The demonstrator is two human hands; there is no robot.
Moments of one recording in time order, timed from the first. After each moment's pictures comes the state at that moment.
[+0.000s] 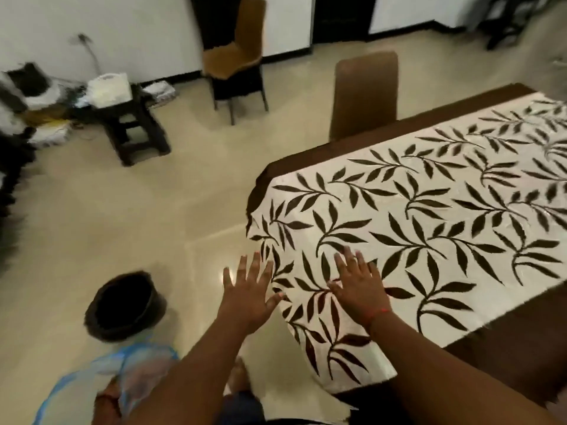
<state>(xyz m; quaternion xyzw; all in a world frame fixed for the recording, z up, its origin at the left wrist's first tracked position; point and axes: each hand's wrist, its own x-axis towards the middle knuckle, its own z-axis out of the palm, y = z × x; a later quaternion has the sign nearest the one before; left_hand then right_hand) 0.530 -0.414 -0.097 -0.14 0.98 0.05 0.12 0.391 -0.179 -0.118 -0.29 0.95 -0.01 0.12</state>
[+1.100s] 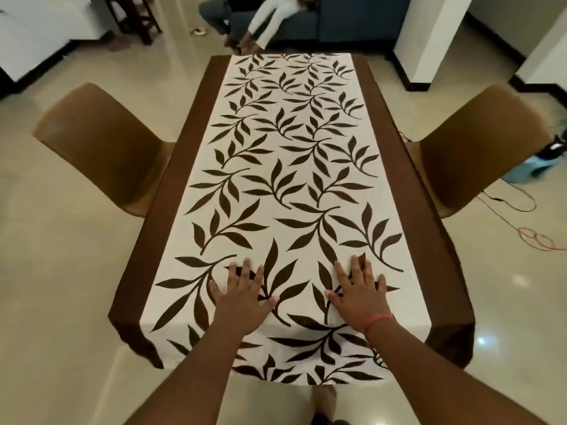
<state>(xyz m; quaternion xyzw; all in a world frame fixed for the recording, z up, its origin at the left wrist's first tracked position) 0.206 -0.426 -0.163 0.35 0.92 -0.04 0.19 0.384 -0.219 -0.160 0.33 0.93 -0.10 0.15</state>
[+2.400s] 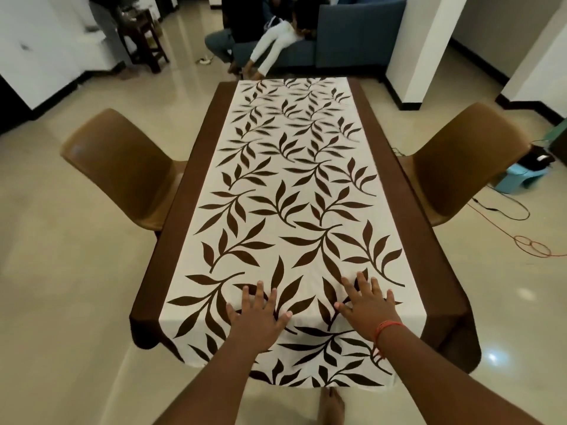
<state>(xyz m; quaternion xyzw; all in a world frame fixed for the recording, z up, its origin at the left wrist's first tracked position) 0.249 -0.456 -0.144 0.36 0.89 -0.05 0.27 0.412 -0.248 -0.137 0.33 0.92 -0.12 0.19</state>
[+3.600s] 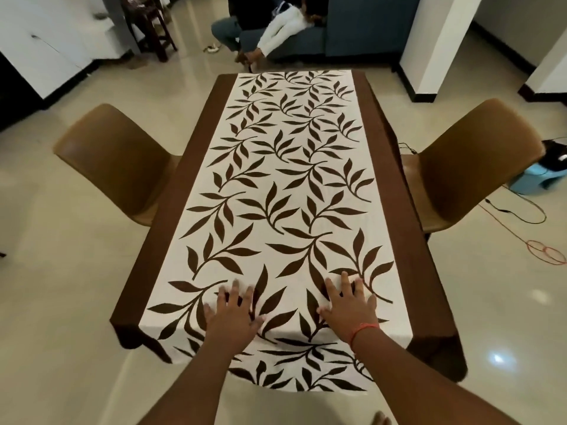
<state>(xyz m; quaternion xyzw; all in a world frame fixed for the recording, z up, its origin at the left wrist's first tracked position) 0.240 -0.435 -0.147 0.32 0.93 -0.05 0.20 0.395 -0.214 -0.141 0.32 0.92 -0.13 0.19</state>
